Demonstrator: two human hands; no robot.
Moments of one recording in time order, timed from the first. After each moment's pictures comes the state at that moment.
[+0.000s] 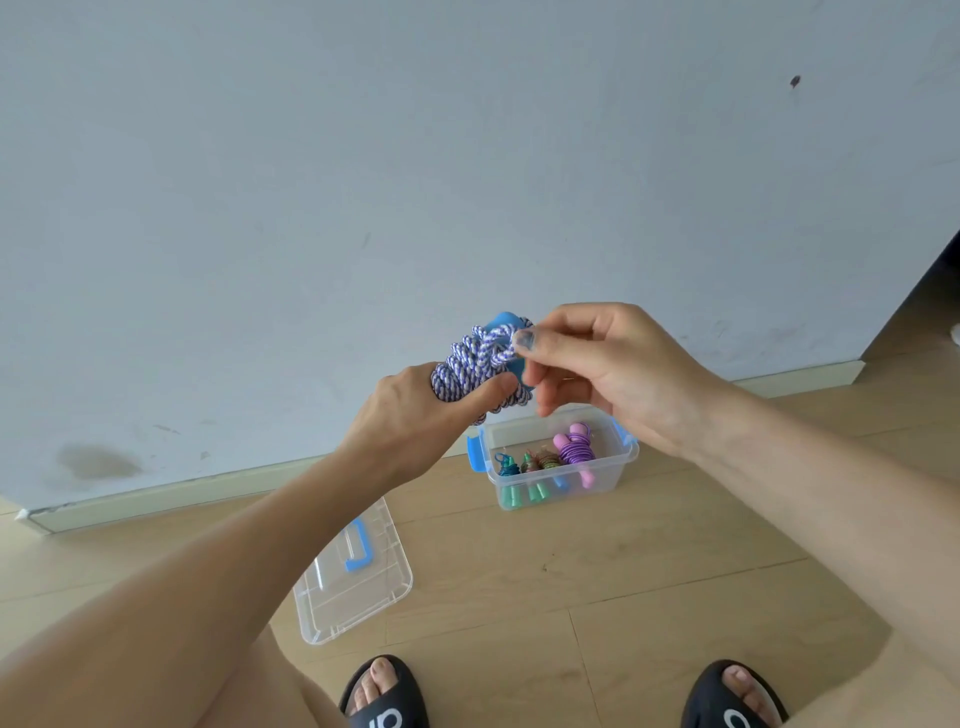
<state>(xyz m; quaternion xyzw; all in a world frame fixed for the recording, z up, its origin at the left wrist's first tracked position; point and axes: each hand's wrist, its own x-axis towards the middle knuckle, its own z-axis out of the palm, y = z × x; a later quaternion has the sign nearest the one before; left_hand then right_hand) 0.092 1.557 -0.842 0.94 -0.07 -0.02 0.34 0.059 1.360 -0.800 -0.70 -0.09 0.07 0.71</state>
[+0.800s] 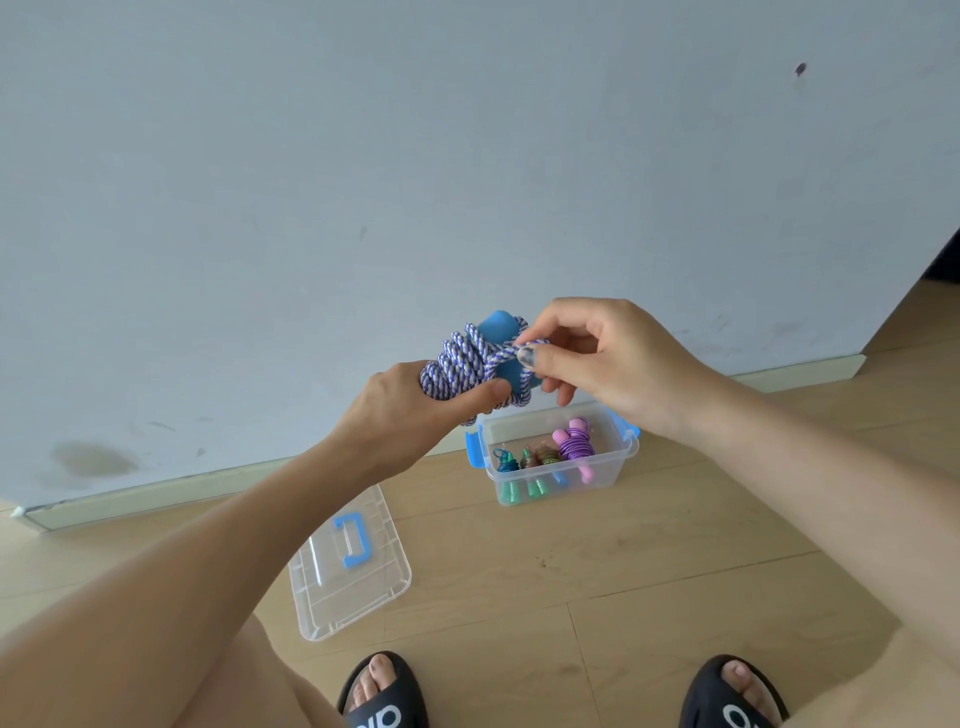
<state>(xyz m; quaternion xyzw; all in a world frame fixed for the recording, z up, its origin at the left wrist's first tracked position) 0.095 1.564 -0.839 0.94 -0.07 -0.05 0.34 0.072 1.350 -0.811 -0.85 -0.14 -0.03 0.51</state>
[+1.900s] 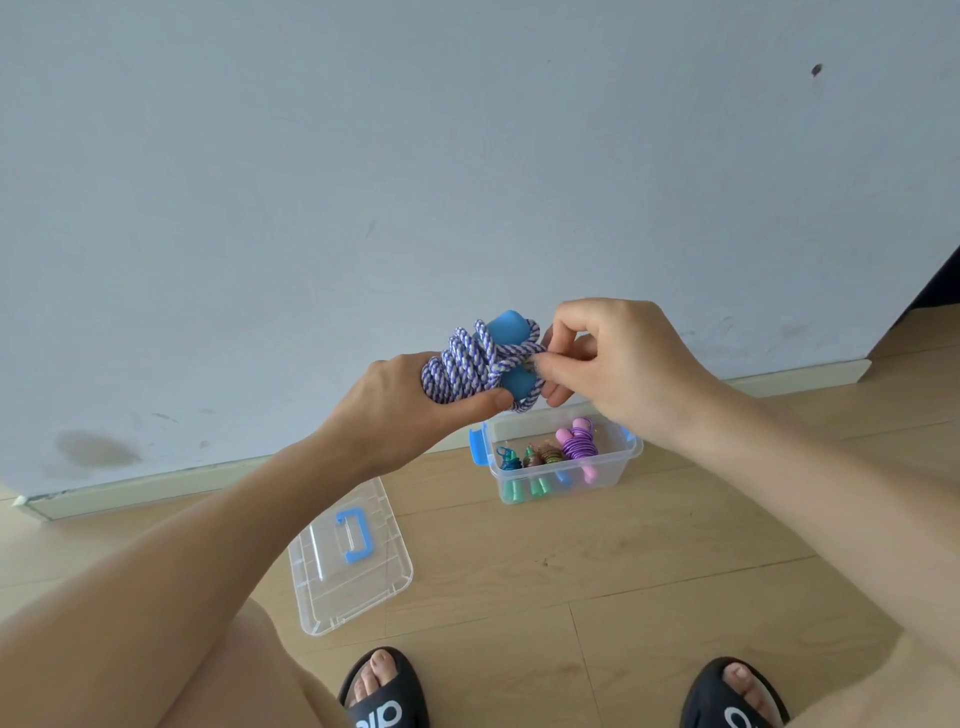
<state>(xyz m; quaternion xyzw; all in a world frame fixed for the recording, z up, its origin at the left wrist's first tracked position) 0.095 1.577 -0.837 0.95 -0.10 -0.04 0.31 0.070 1.360 -0.815 -0.89 -0.13 -0.10 0.42</state>
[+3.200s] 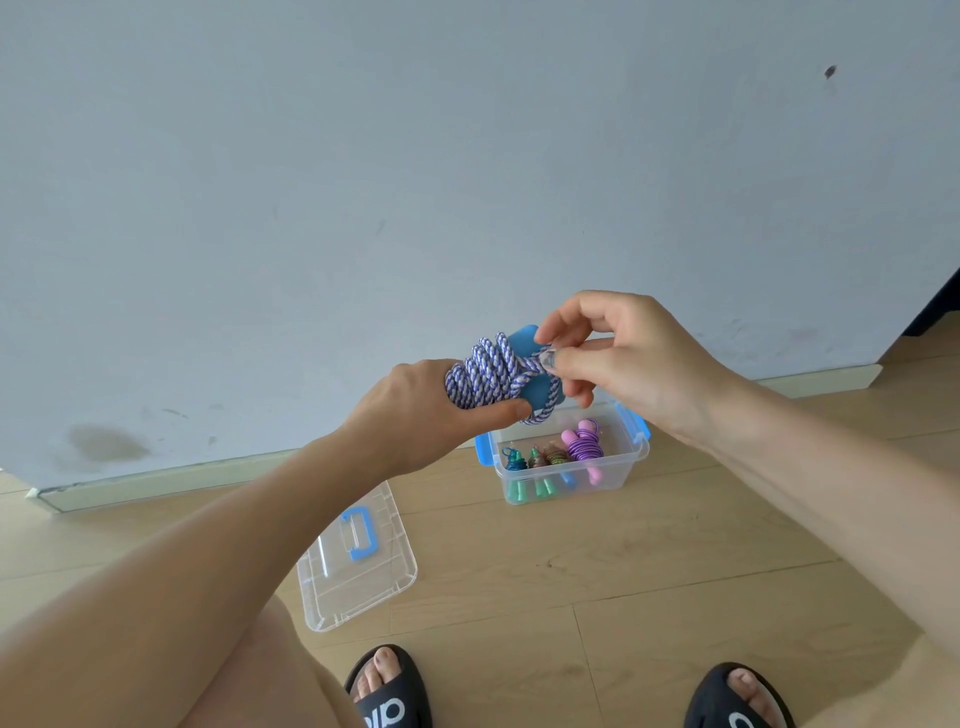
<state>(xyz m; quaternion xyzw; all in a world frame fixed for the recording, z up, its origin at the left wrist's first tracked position) 0.096 1.568 -0.841 0.96 -0.11 -0.05 0.26 0.071 1.361 -0.808 -0.82 -0.09 -0.02 0.57</state>
